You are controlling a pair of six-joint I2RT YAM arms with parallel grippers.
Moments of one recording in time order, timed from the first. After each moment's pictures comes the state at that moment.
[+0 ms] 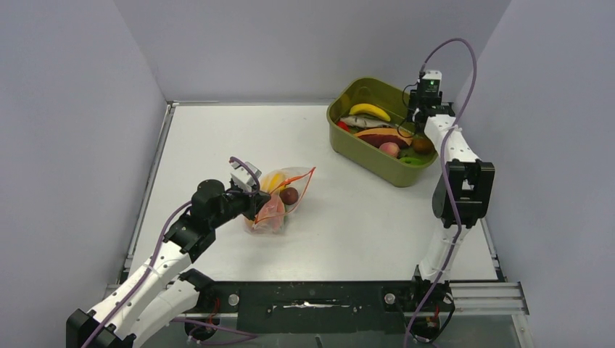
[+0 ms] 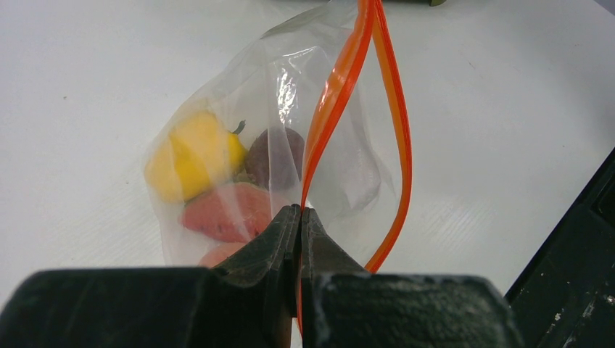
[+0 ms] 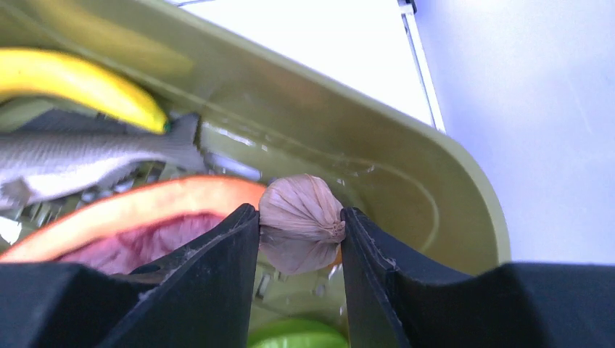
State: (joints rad) left arm -0.53 0.78 0.56 -0.11 0.24 -0.09; right arm -0.02 2.00 1.75 -0.40 0.32 -0.01
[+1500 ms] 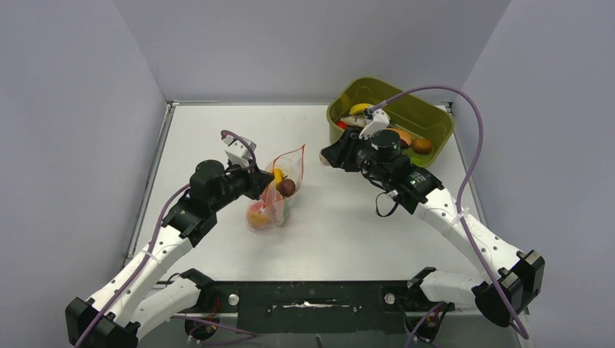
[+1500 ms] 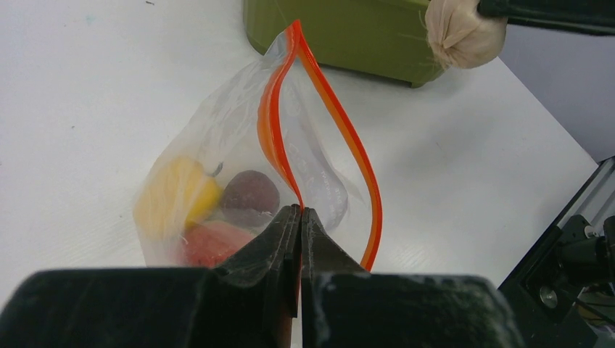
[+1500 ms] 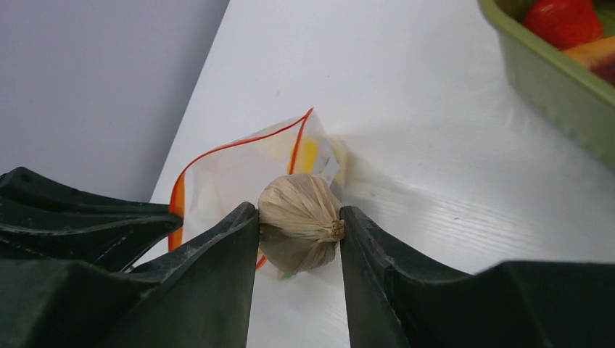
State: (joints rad) left arm -0.53 0.90 0.77 -0.13 0.19 -0.26; right arm 0.60 1.19 1.14 -0.29 0.01 0.57
